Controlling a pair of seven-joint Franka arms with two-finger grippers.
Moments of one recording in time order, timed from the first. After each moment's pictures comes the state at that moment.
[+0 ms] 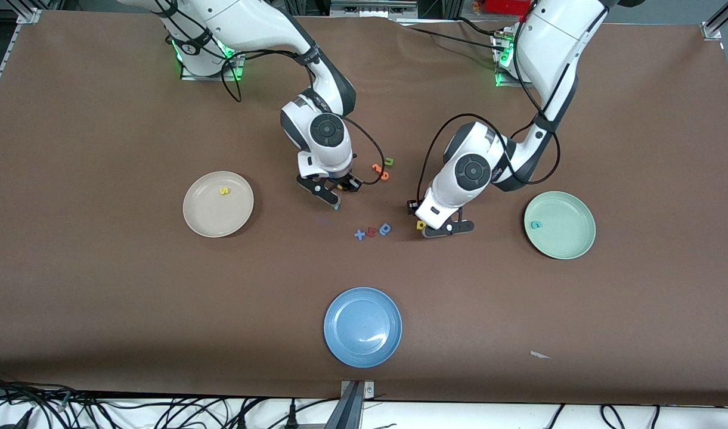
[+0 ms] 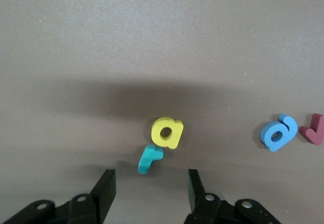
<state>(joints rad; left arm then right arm) -0.33 0.62 -0.22 -1.86 -0.08 2.43 -0.64 0.75 0.66 0.03 -1.80 0.04 2.42 1.33</state>
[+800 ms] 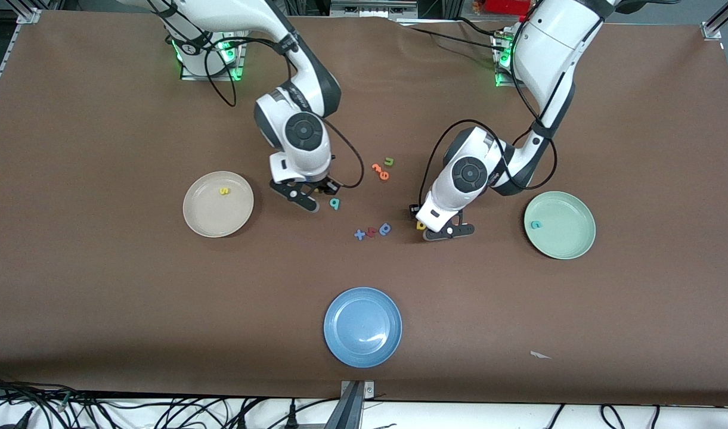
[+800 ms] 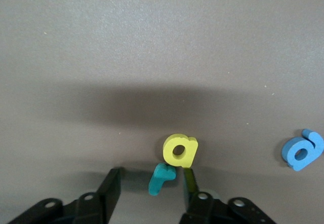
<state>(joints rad) -0.33 0.64 -0.21 -1.85 -0.02 2.46 -0.68 0.75 0.51 -0.10 -1.78 0.04 2.16 1.11</state>
